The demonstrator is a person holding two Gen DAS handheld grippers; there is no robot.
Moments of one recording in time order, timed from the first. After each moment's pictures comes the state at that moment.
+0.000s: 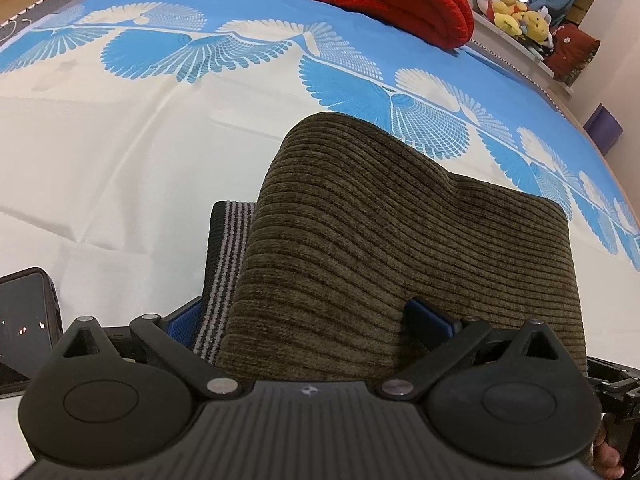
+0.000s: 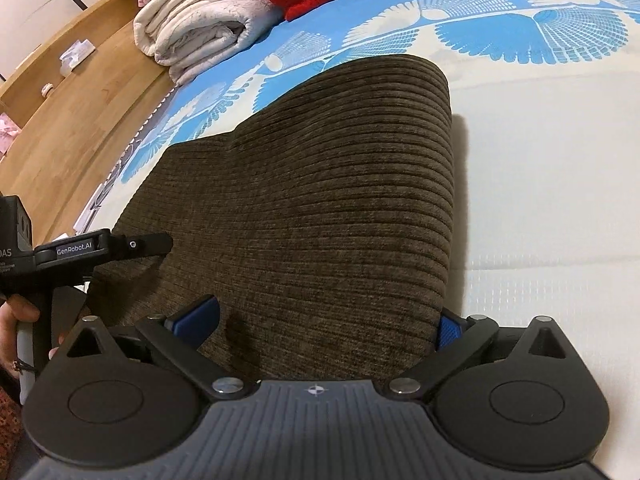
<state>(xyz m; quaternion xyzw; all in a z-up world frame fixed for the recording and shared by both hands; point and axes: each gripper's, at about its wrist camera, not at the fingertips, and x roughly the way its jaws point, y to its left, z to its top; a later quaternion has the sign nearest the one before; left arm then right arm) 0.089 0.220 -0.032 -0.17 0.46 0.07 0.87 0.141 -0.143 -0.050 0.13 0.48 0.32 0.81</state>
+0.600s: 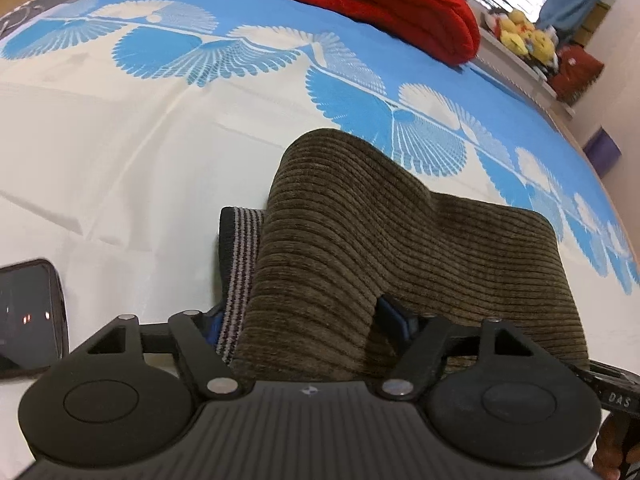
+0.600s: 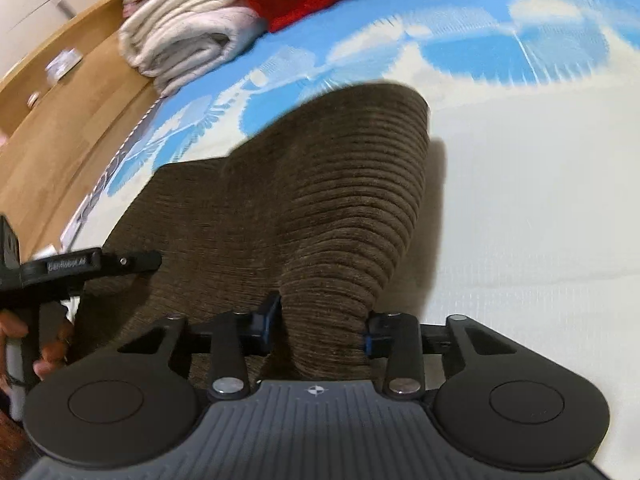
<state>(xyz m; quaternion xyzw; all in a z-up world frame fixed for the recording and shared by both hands) 0.082 0.222 -0.020 -0.21 0.44 0.08 0.87 0.144 -0.132 -0.027 0.10 0.45 0.30 0.83</state>
